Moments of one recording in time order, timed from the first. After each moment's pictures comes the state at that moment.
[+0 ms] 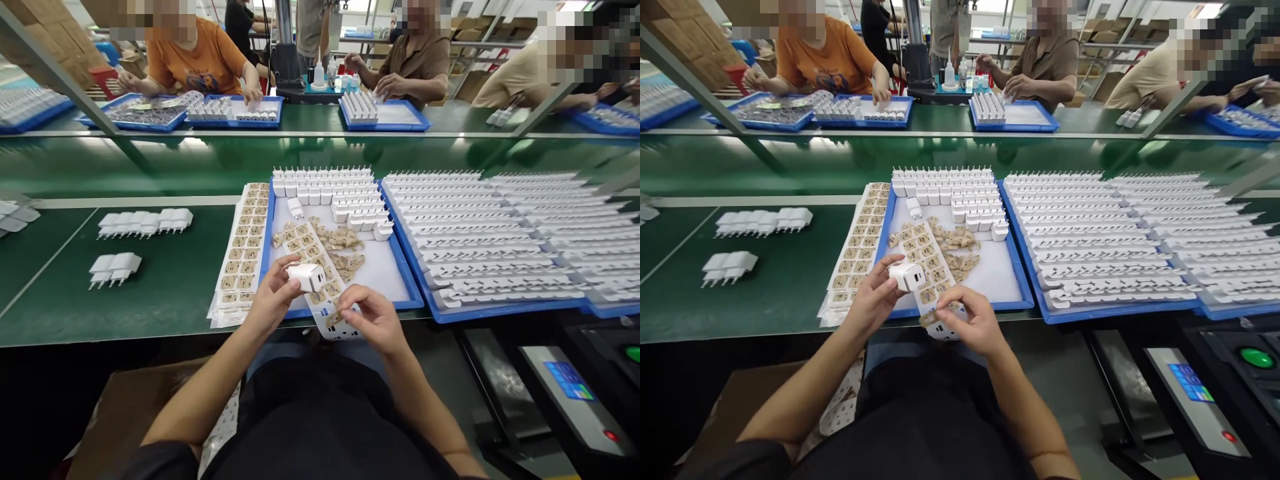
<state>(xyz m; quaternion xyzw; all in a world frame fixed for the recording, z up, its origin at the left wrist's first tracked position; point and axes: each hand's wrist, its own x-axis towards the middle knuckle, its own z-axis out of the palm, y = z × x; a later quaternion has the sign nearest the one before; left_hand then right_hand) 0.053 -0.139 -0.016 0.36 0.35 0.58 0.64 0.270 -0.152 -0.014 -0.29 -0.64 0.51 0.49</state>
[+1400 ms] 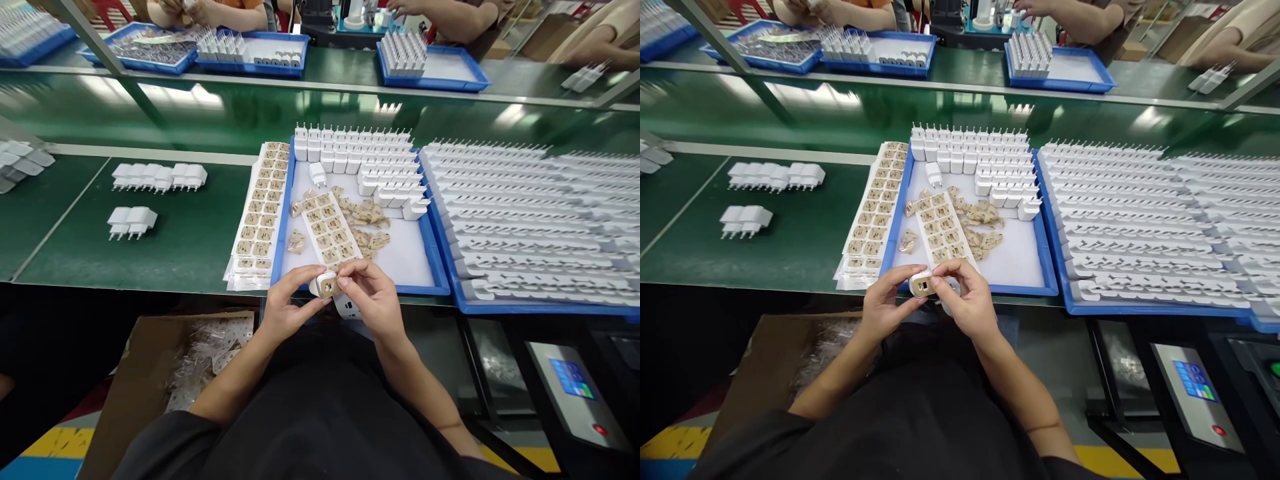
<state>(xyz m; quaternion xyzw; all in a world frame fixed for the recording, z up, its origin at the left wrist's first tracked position) 0.044 -0.191 -0.048 0.64 0.43 0.56 0.30 0.218 -0.159 -0.005 -0.38 -0.54 0.56 0.49</state>
